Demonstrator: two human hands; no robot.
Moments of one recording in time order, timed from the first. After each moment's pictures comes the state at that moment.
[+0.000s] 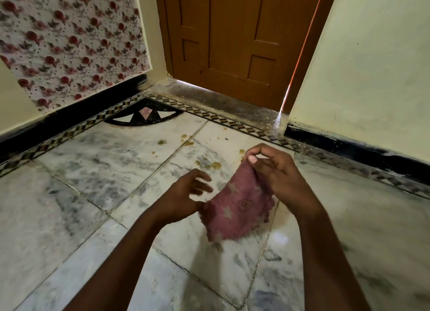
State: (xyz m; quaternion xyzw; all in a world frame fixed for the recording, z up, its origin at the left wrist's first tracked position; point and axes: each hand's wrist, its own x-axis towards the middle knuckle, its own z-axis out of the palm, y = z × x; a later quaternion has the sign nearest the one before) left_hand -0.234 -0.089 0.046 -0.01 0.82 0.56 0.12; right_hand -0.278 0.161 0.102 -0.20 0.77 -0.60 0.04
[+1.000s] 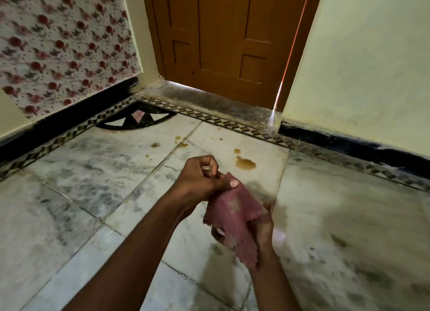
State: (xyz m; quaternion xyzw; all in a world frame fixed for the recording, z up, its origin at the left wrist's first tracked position) left_hand -0.253 -0.034 0.091 -0.04 0.73 0.68 0.07; right_hand -0.238 0.127 -0.030 0.20 0.29 -0.91 0.22
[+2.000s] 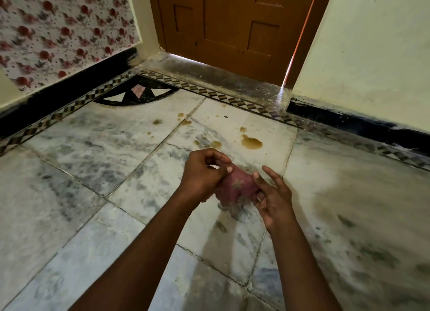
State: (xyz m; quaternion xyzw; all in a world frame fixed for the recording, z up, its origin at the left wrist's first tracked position) left_hand -0.257 -0.036 0.026 -0.11 0.76 0.63 -0.01; right_hand -0.260 0.146 -0.037 0.22 0.47 -0.85 0.06
